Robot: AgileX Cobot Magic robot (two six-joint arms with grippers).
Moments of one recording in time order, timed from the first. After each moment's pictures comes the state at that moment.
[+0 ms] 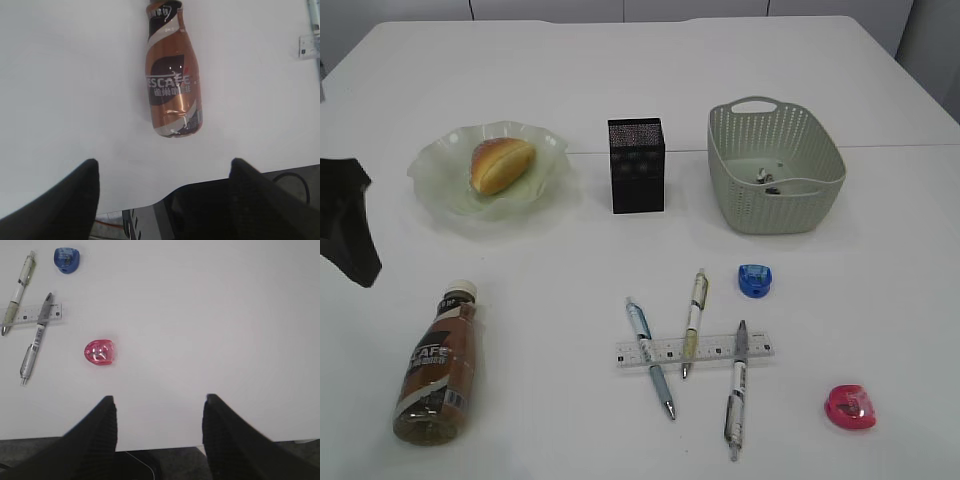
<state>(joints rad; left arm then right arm) -0.24 1.45 -1.18 -0.15 1.24 -0.21 0.18 0.68 -0.82 -0.14 1.22 0.25</state>
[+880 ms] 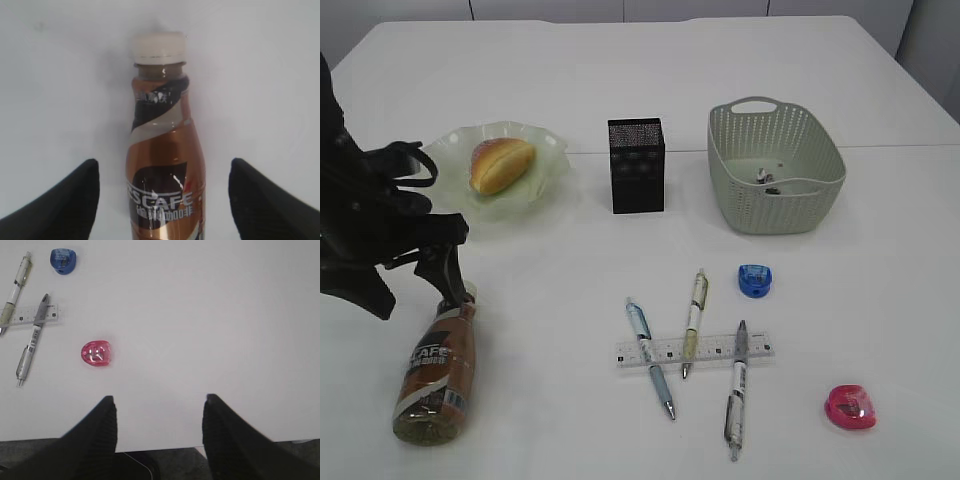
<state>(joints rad) -0.24 1.80 -1.18 -0.22 0.93 -0.21 0.18 0.68 -0.82 -0.15 1.22 0.25</state>
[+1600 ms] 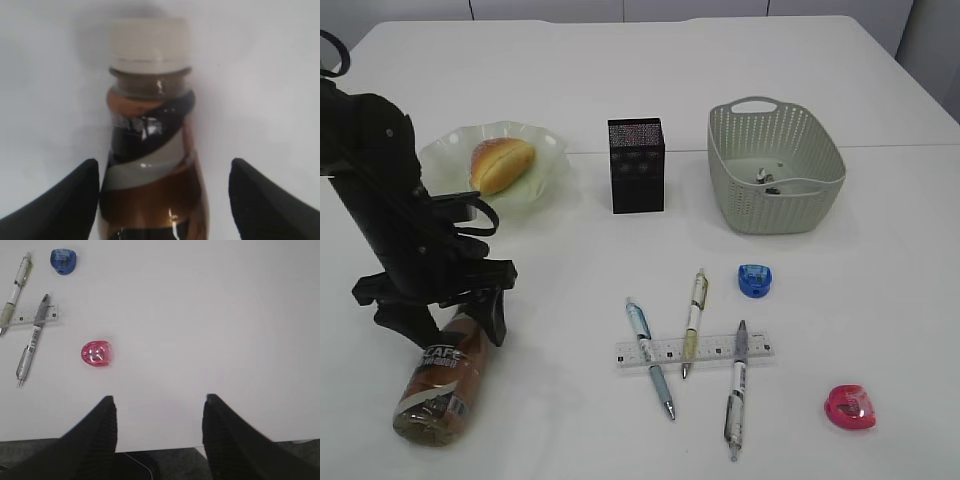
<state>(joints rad) -0.32 1.97 -1.20 -0.23 0.88 -0.21 0.18 0.68 -0.82 -0.15 1.22 0.25</state>
